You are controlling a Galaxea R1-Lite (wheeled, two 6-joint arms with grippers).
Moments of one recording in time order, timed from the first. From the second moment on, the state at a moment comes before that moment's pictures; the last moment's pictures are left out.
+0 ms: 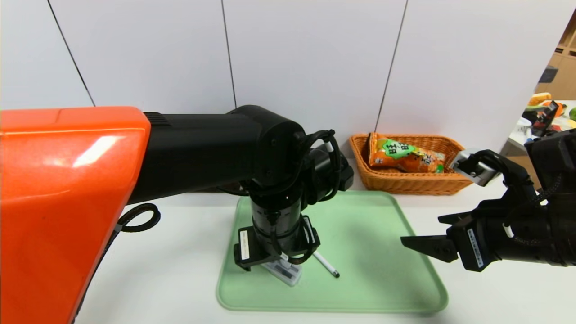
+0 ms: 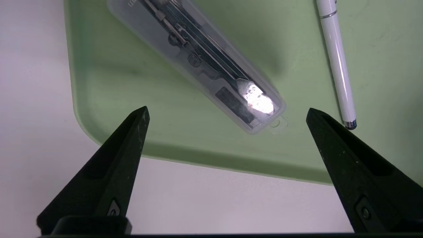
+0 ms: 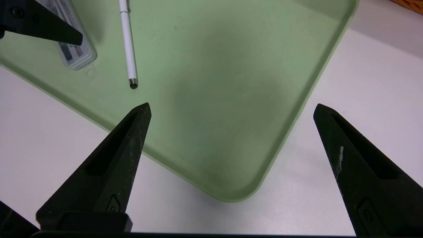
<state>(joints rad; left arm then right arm) -0.89 2.17 -1.97 1.14 0.19 -1.10 0.39 1.37 -0.80 0.14 0.13 -0.02</state>
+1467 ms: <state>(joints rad) -0.89 2.23 -1.97 1.16 0.33 -1.40 0.39 1.39 -0.79 0.13 0.13 -0.02</state>
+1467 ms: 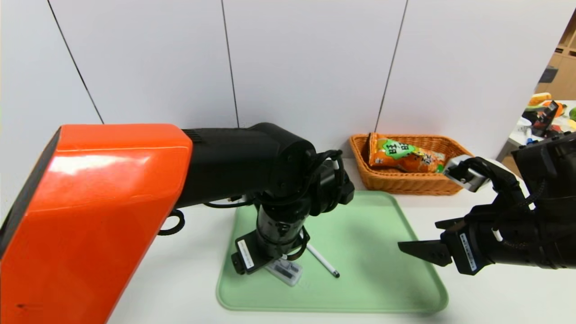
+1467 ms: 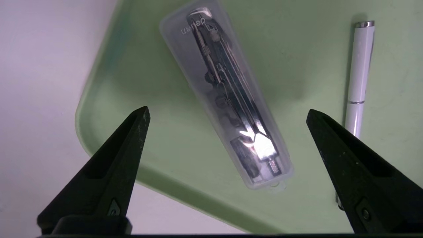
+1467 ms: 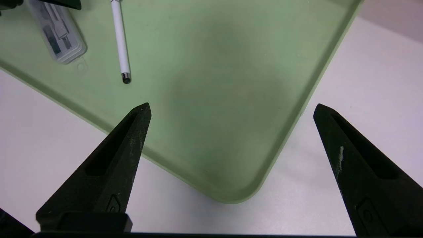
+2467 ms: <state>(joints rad) -0.89 2.26 -1.97 1.16 0.33 -1.40 0.39 1.40 -0.79 0.13 0.13 -0.02</state>
